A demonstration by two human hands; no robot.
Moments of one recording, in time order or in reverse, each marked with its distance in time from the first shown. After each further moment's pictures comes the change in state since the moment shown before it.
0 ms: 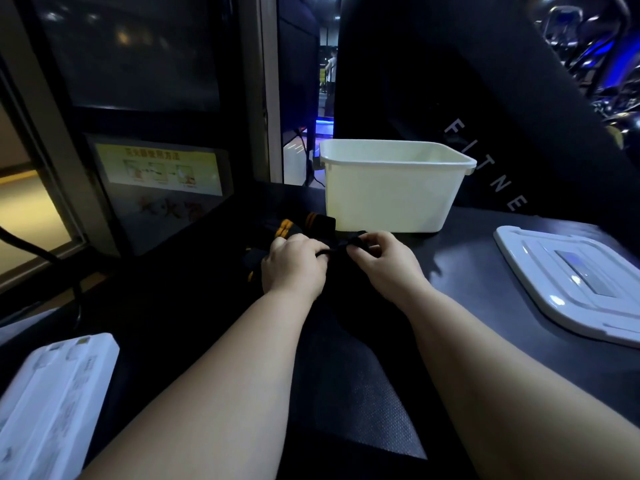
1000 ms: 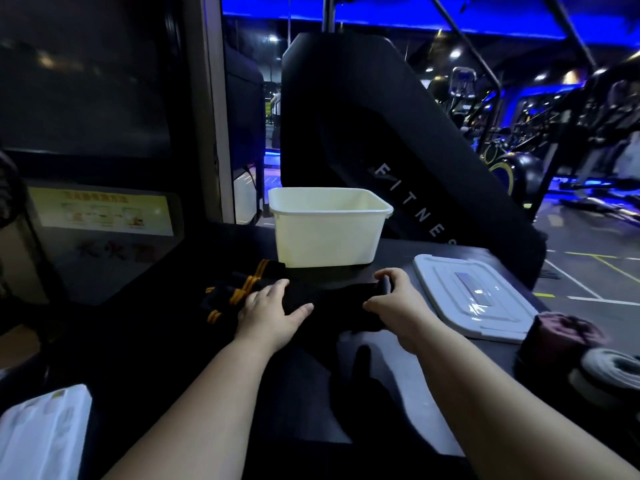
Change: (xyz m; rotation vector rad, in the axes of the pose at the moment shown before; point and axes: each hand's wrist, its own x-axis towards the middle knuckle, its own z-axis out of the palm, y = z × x) left_hand -0.032 0.019 -0.017 -0.091 -0.266 0.020; right_hand -0.073 -0.016 -0.098 0.205 0.086 0.298
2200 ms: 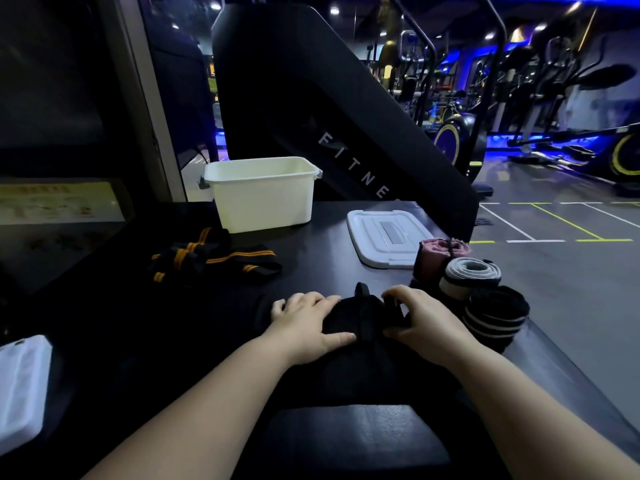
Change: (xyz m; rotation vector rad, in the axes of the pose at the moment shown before) left_hand -0.137 0.115 0.058 0.312 -0.356 0.400; right_hand -0.124 0.108 -0.139 -0.674 -0.016 -0.242
